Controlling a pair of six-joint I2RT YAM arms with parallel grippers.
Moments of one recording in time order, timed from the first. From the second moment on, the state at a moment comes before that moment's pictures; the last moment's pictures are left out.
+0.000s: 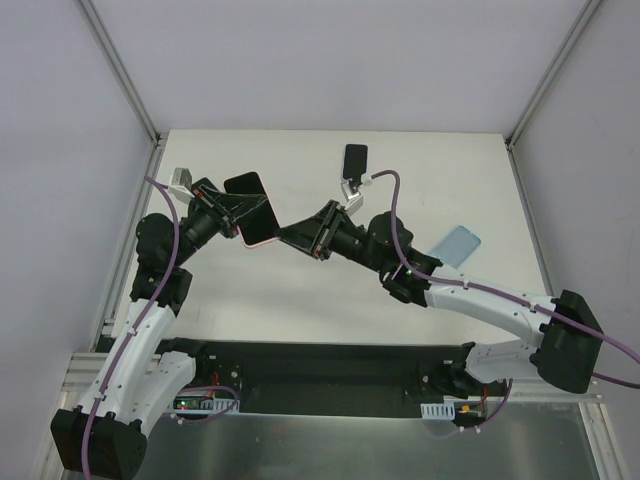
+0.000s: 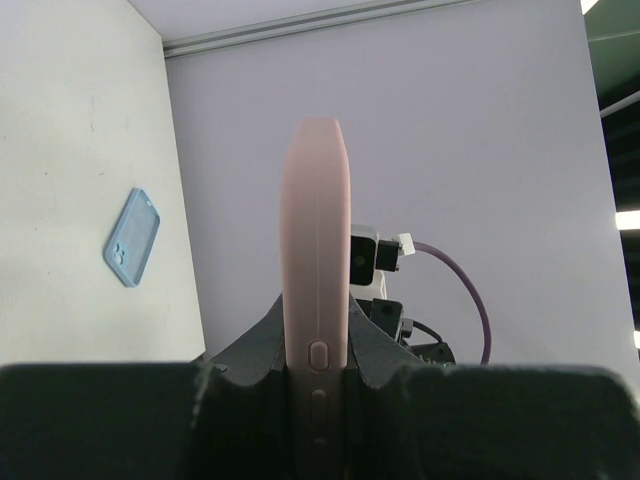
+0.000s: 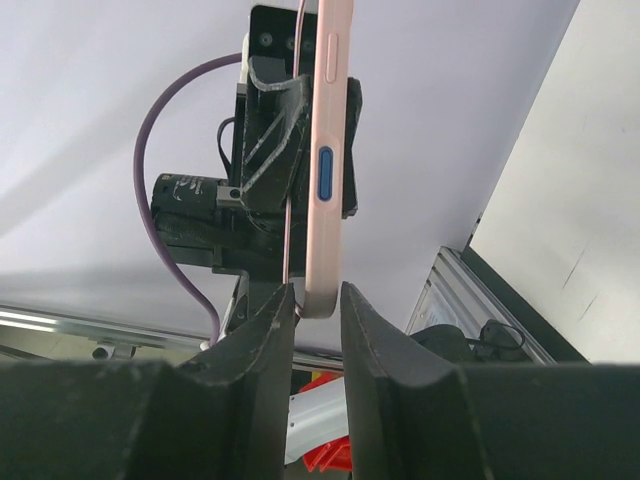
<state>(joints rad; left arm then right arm) -0.16 0.76 0.65 0.23 0.57 -1.51 1.02 1.29 0.92 0.43 -0.11 1.29</state>
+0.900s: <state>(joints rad) -0.15 0.76 0.65 0.23 0.57 -1.52 1.01 1.34 0.94 0.48 -0.14 1.31</state>
